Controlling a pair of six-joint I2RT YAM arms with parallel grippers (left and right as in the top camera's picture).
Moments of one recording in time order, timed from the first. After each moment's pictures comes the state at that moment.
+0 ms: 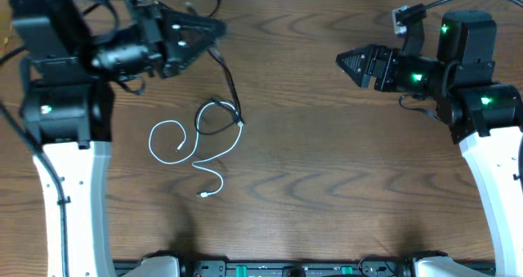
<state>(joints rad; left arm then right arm) 0.04 1.37 1.67 -0.53 1.29 -1.01 0.12 1.37 1.40 -0.69 -0.67 0.41</state>
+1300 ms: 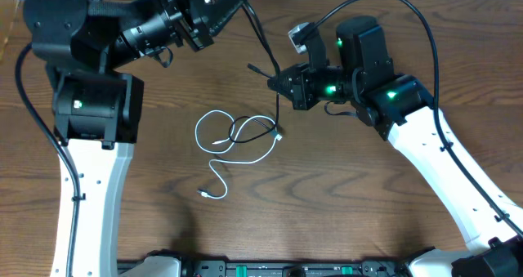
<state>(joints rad) -0.10 1.38 1.67 -0.02 1.07 -1.59 0.47 1.55 1.40 -0.47 -0.70 0.35</state>
